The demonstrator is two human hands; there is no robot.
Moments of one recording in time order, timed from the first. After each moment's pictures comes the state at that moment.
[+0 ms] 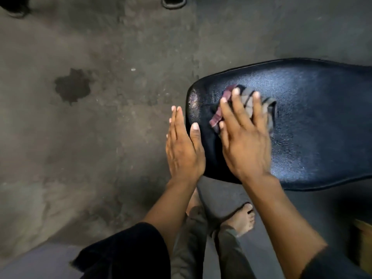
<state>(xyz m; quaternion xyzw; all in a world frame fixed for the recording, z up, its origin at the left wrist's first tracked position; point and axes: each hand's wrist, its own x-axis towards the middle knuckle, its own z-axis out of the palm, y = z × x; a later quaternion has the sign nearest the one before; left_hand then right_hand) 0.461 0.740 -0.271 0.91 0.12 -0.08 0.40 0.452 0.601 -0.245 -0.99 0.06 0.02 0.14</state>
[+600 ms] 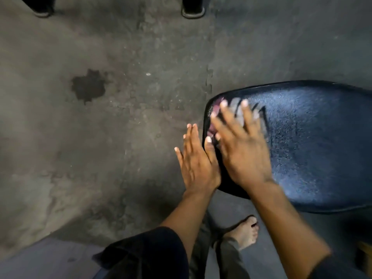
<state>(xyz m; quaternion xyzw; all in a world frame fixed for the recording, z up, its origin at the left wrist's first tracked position) 0.457 0.741 -0.284 0.90 0.17 -0.14 0.37 0.482 0.620 -0.249 -0.99 -0.06 0.05 0.12</state>
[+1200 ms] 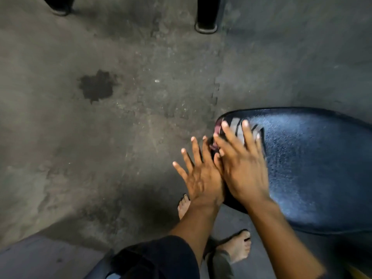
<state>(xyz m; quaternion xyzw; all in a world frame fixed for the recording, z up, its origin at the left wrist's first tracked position) 0.467 0.744 -0.266 0.92 0.15 -0.26 0.25 0.487 0.635 -0.231 -0.98 -0.05 0.12 0.14</state>
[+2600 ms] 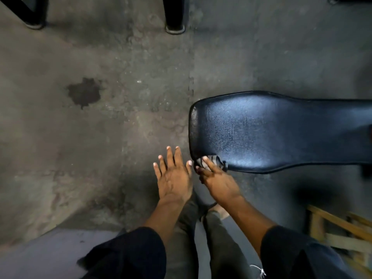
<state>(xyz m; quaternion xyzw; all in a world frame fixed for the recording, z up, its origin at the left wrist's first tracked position) 0.389 0.795 -0.146 0.93 0.07 -0.32 0.15 0.360 0.635 -0.170 -0.90 -0.12 0.40 0.15</state>
